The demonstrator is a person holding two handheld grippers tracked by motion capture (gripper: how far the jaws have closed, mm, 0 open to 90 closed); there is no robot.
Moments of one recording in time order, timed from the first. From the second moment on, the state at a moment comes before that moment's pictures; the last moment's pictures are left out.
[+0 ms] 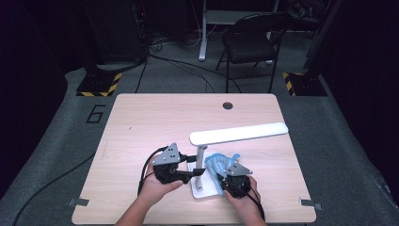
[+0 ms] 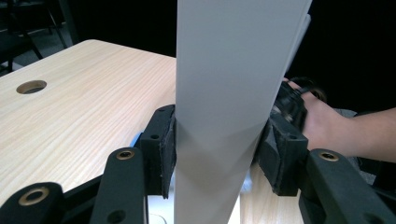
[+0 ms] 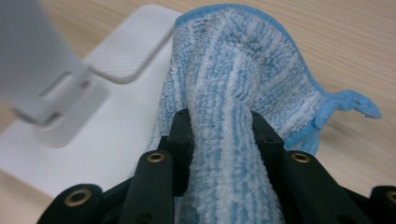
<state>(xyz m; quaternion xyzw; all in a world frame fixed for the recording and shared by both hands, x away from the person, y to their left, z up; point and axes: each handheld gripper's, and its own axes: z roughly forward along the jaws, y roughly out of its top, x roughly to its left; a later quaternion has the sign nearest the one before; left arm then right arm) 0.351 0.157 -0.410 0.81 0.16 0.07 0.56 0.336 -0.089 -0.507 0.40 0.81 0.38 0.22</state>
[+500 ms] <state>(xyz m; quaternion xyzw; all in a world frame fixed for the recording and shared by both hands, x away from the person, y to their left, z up) 0.351 0.158 -0.412 0.81 0.17 0.07 0.56 0.329 -0.076 -0.501 0.36 0.80 0.46 0.09</state>
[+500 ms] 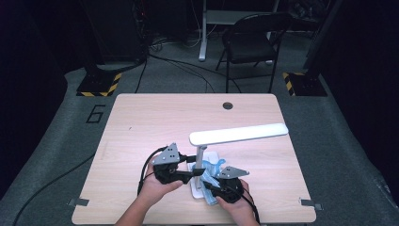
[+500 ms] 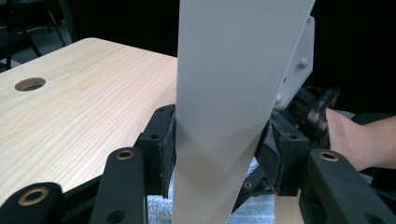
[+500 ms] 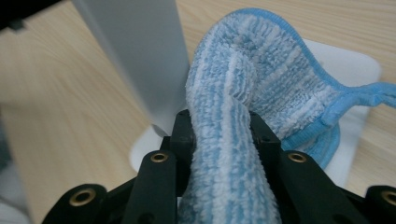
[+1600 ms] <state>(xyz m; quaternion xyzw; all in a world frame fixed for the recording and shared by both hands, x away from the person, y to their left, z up) 0.349 0.177 -0.399 0.83 0.15 0.04 0.54 0.323 -0.076 -0.492 0.34 0.81 0.47 0.08</state>
